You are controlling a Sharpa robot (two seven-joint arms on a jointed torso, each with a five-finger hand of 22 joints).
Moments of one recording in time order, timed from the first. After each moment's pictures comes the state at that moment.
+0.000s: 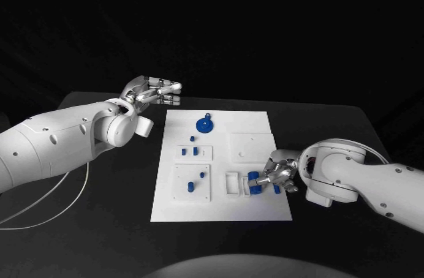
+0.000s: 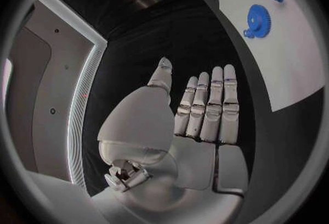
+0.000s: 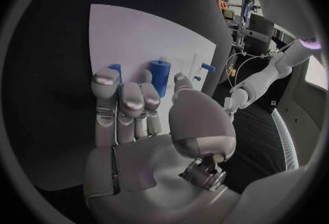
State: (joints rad) left arm 1.27 -0.74 -0.11 1.17 -0.19 -0.18 0.36; left_hand 1.31 0.01 -0.09 0.01 0.07 0.99 0.14 0.07 0.06 1.09 0.14 0.06 0.06 1.15 0.12 0.06 0.07 0.09 1.08 0.11 0.08 0.08; right arm 0.88 -0.93 0.25 1.78 -1.19 0.16 -0.70; right_hand 1.08 -0.03 -0.18 0.18 0.38 1.11 0.03 0.07 0.87 1.39 -0.05 1.02 1.31 1.46 -0.11 1.07 1.15 0.06 1.47 -0.13 0.73 1.31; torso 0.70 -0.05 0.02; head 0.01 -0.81
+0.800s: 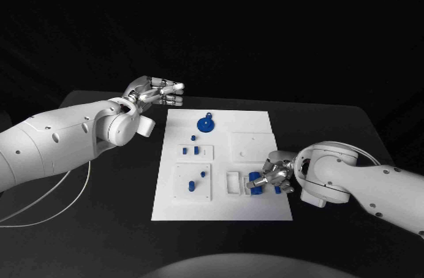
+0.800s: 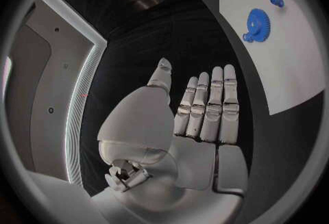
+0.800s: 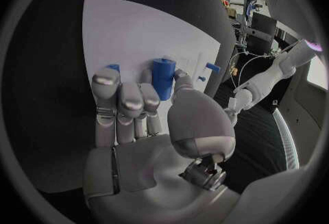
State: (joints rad) left arm 1.27 -0.74 -0.11 1.17 -0.19 -0.16 0.35; left_hand 1.30 0.01 -0.09 0.02 0.07 0.99 0.14 0.07 0.06 1.08 0.15 0.06 0.06 1.15 0.12 0.06 0.07 0.09 1.08 0.11 0.08 0.08; right arm 0.89 -0.89 0.21 1.73 -1.20 0.13 -0.69; right_hand 1.12 0.04 -0.23 0.07 0.57 1.11 0.03 0.07 0.86 1.38 -0.05 1.02 1.31 1.46 -0.11 1.07 1.15 0.06 1.47 -0.13 0.73 1.31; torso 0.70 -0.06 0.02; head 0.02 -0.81
